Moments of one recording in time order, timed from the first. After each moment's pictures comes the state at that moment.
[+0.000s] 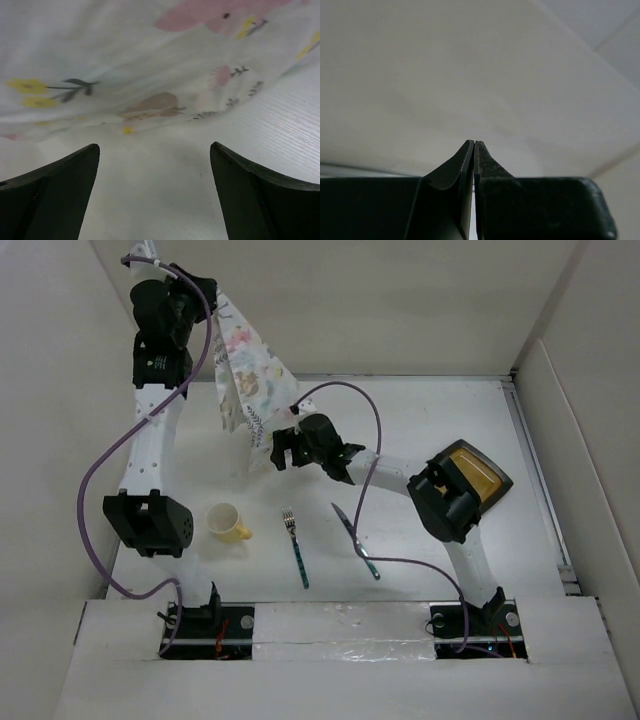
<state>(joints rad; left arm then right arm) -0.06 1.74 2.03 -0.10 0.13 -0.64 0.78 2.17 1.59 0.15 0.04 0.38</state>
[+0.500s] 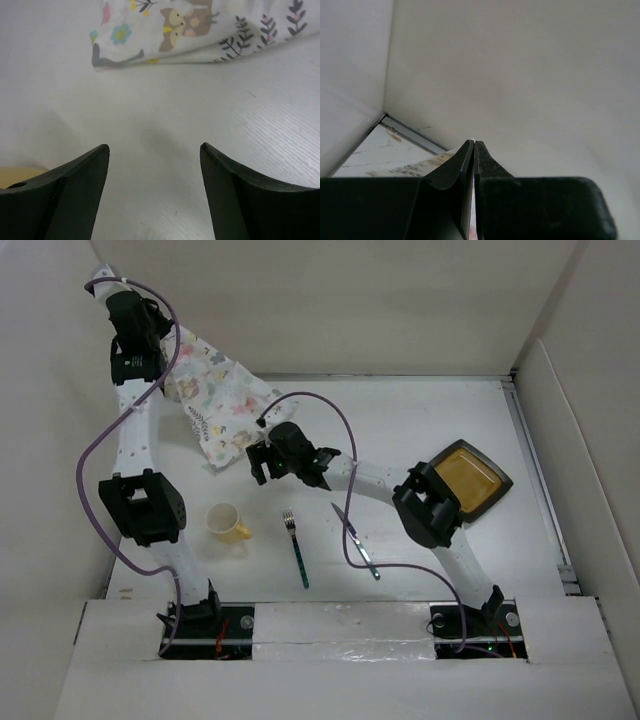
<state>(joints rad) 0.15 1.87 2.02 -0.22 -0.13 -0.52 0.91 2.23 1.76 -0.04 0.06 0.28</state>
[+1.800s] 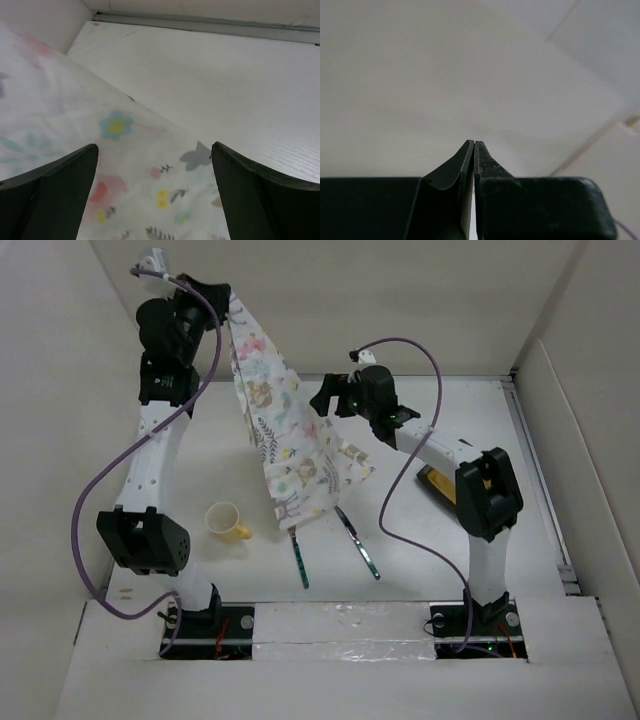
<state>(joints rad) -0.08 1.62 1.86 0.09 0.18 -0.64 0.52 1.96 1.57 0.14 -0.13 0.41</state>
